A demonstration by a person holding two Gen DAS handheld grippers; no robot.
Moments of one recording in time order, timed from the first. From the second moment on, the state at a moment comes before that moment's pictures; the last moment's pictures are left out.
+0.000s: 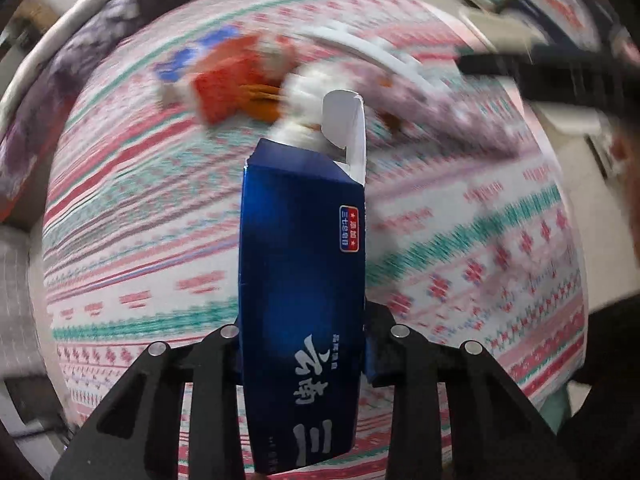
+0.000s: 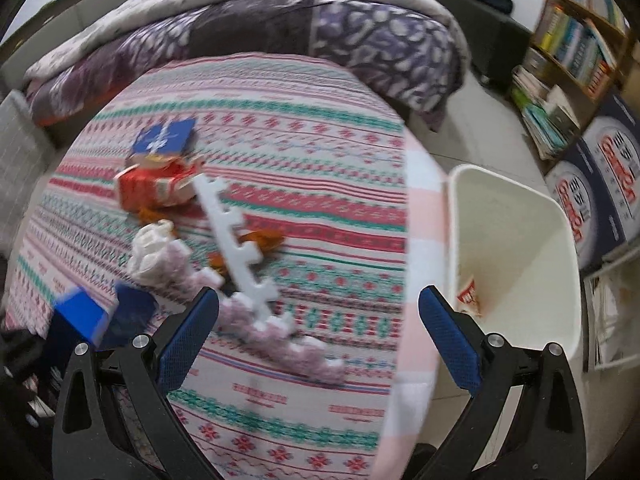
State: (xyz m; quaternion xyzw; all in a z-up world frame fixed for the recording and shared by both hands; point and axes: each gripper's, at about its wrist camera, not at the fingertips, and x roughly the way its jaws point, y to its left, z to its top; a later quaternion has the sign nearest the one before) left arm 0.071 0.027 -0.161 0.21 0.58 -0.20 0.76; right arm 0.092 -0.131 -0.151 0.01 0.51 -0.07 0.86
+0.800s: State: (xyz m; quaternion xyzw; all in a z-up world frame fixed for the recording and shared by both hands) left arm 0.115 0.086 -0.098 0.03 0.51 -0.10 0.85; right arm 0.111 -0.067 -0.178 -0.03 0.53 0.01 0.85
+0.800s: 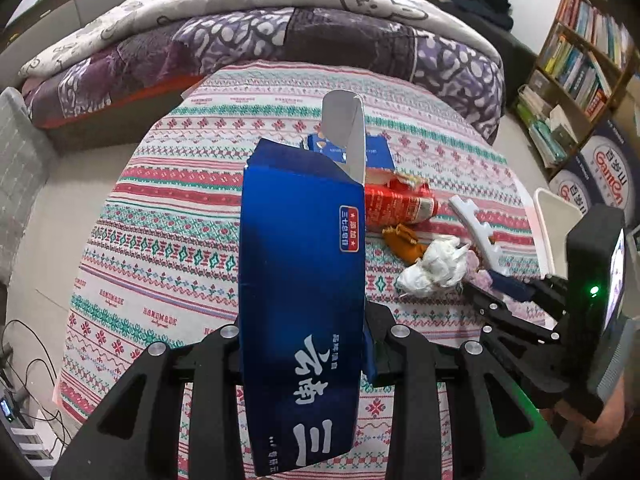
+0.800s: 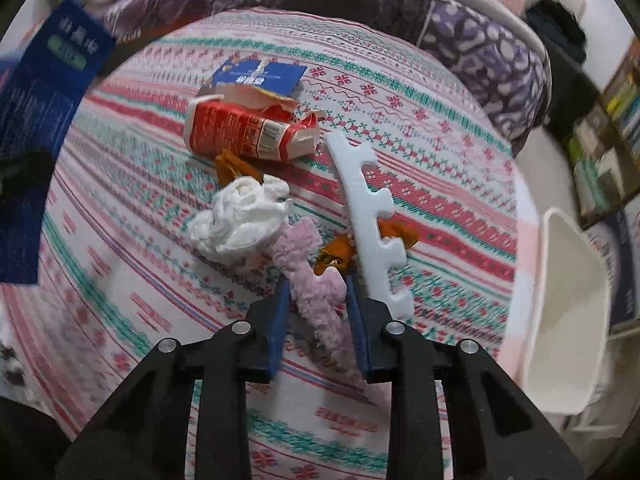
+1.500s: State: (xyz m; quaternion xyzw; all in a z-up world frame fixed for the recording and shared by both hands) left arm 0.111 0.068 -0.047 -0.02 0.39 -0.09 0.92; right arm 0.085 -0.109 -0.078 0.08 0.35 -0.01 0.94
